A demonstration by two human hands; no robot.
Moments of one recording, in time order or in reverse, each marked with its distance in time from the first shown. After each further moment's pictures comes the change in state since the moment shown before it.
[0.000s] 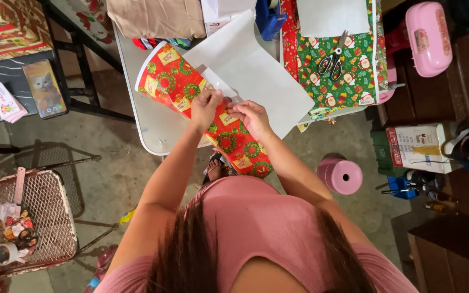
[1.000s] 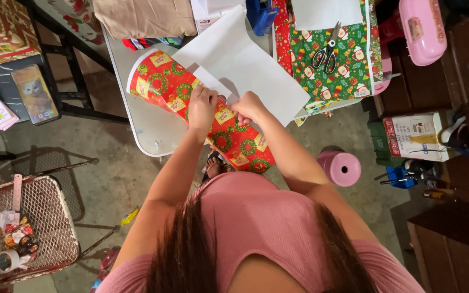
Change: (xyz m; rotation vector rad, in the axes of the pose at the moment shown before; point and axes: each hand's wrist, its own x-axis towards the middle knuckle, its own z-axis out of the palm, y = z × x) left_hand 0.030 -0.089 0.020 0.875 0.300 0.583; right_hand 0.027 -0.063 0.033 -1.059 0.127 0.559
